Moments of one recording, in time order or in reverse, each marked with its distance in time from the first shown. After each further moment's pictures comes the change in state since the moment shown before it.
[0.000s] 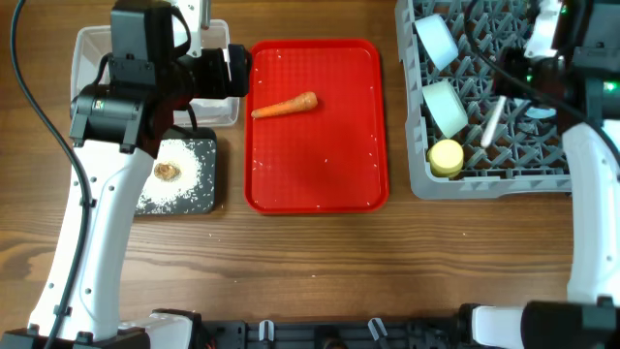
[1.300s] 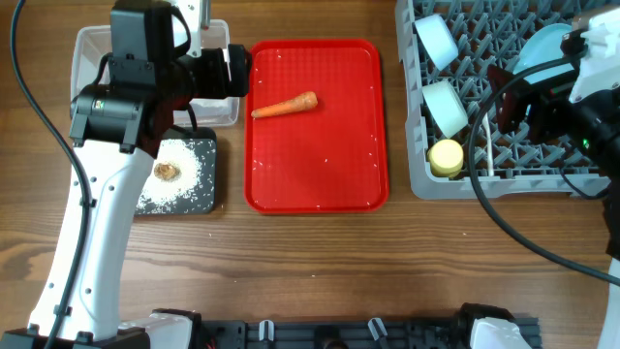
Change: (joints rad) left arm 0.000 0.000 0.000 0.000 0.000 0.000; right arm -0.047 -0.402 0.053 0.047 -0.419 -0.327
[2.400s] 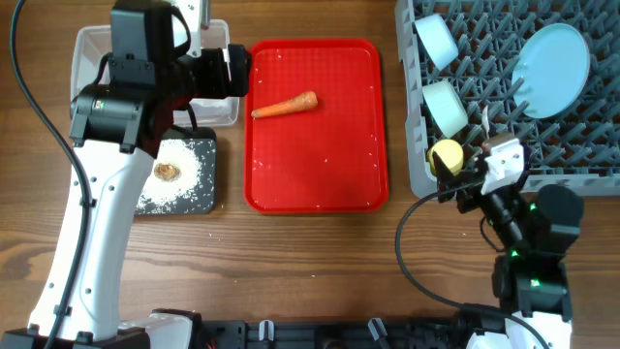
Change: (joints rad) left arm 0.000 0.000 0.000 0.000 0.000 0.000; right arm 0.000 -0.478 -1.217 0.869 -0.016 0.010
